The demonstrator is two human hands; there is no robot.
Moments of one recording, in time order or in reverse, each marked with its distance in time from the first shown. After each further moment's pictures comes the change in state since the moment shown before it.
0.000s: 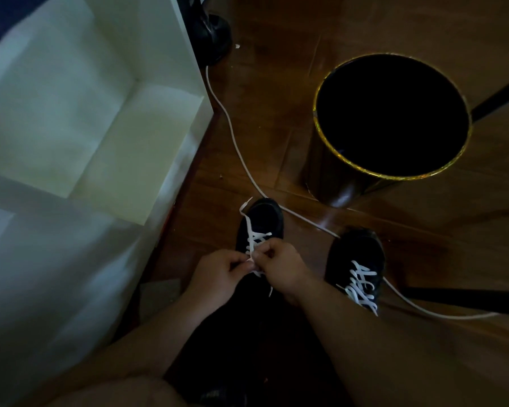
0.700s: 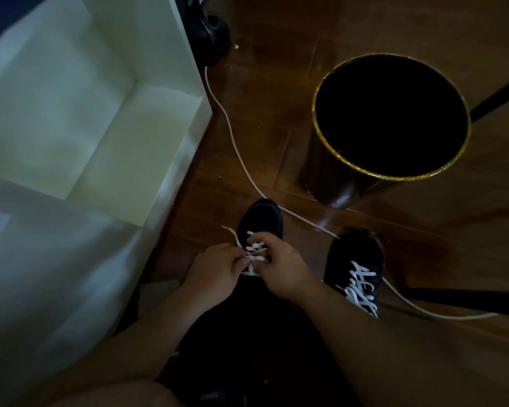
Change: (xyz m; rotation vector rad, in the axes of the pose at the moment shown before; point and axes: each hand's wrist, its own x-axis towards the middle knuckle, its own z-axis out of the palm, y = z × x) left_hand 0.010 0.001 -0.009 0.349 0.000 0.121; right_hand -0.007 -0.003 -0.012 -0.207 -0.087 -0.206
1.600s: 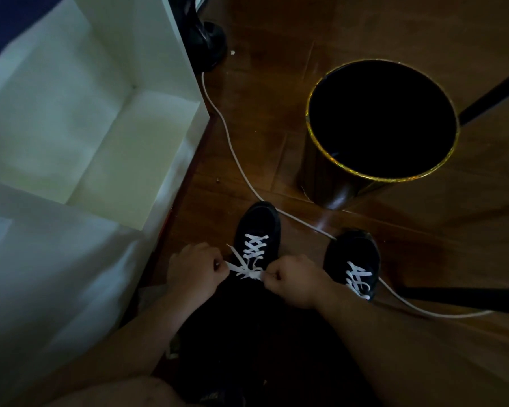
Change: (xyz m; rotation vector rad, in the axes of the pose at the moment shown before) left_hand -0.009 -0.011 -0.014 0.228 0.063 -0.198; right_hand -0.010 0.022 -0.026 -0.607 -0.168 -0.075
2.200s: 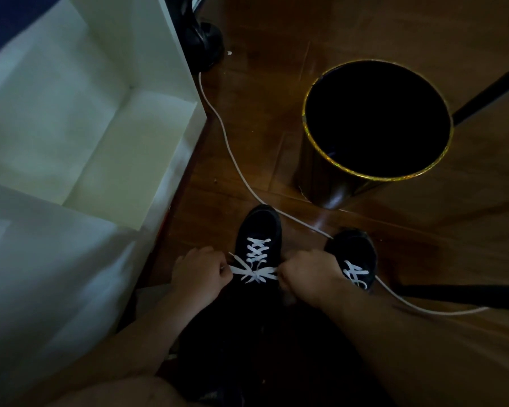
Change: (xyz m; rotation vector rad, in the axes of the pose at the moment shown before) left_hand 0.002 0.005 0.007 0.024 -0.053 0.056; right_hand -0.011 0.003 -0.016 -0.479 0.027 -0.009
